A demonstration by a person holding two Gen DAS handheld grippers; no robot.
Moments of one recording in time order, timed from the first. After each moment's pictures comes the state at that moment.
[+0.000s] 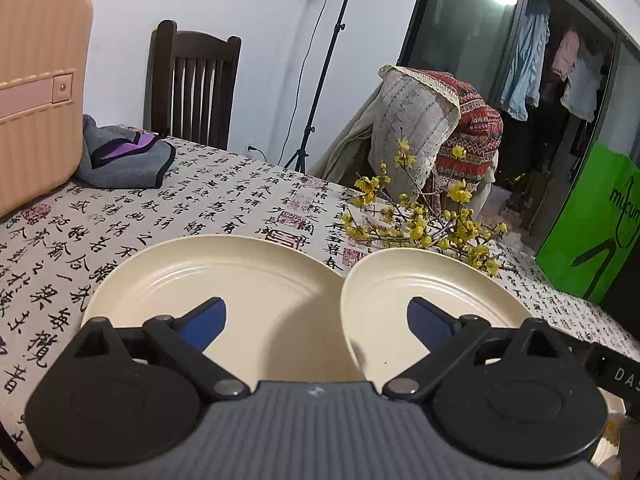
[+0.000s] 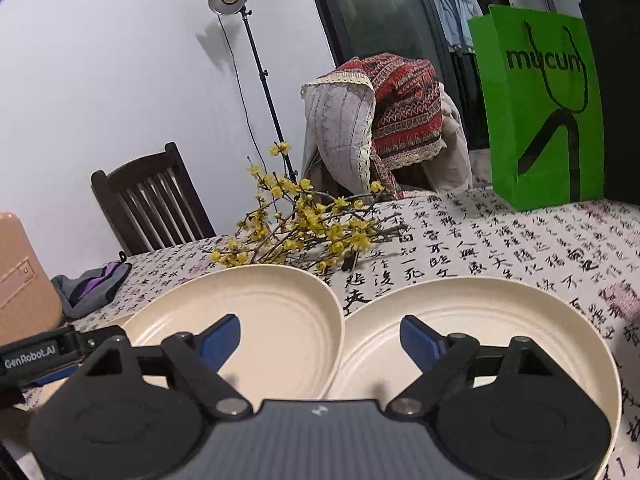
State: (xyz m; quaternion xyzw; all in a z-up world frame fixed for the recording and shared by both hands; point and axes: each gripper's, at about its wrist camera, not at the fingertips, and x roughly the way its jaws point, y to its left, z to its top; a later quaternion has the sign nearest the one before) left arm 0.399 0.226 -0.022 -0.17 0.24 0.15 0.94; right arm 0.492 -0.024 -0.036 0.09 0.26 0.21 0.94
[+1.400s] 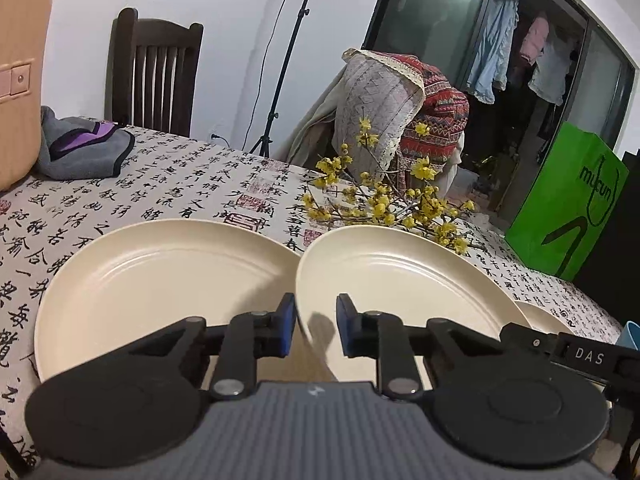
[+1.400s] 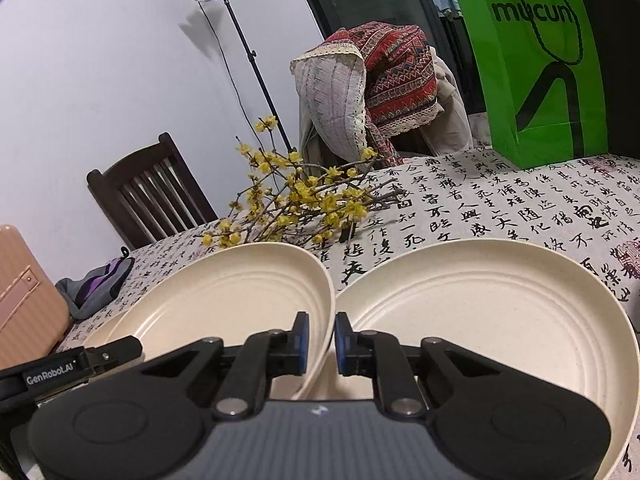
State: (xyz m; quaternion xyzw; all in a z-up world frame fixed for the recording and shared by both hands) left arm 0.408 0.217 -0.030 -0.17 0.25 0.09 0.95; right arm 0.505 -0.029 -0.048 0.13 0.31 0.22 0.92
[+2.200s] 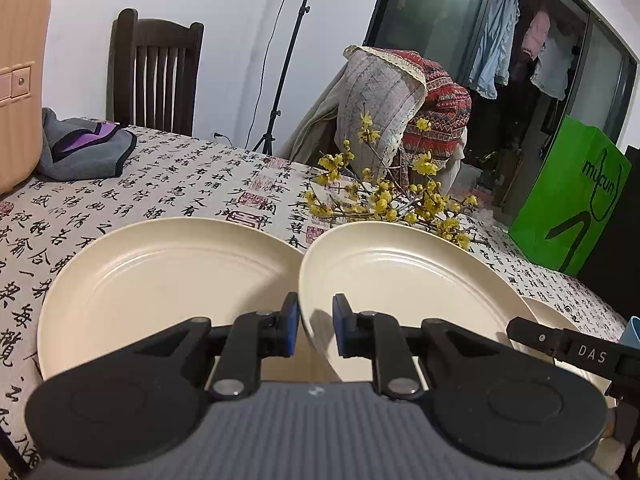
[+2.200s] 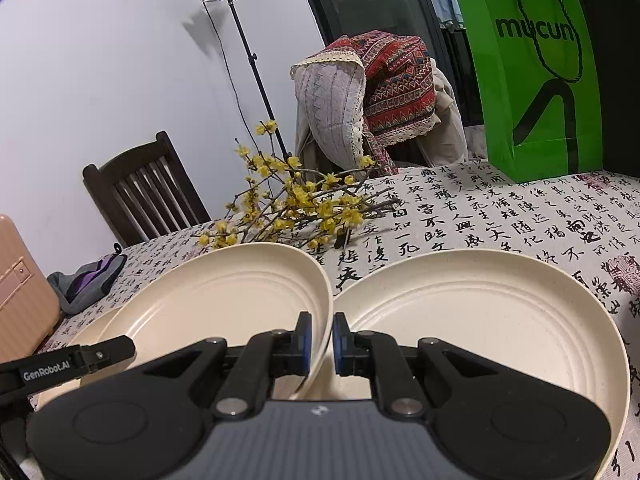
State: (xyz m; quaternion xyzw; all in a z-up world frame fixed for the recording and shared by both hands) left arm 0.409 0.216 -0.030 -0.16 0.26 0.10 0.95; right arm 0.499 -0.026 -0.045 0.11 0.29 0.21 0.93
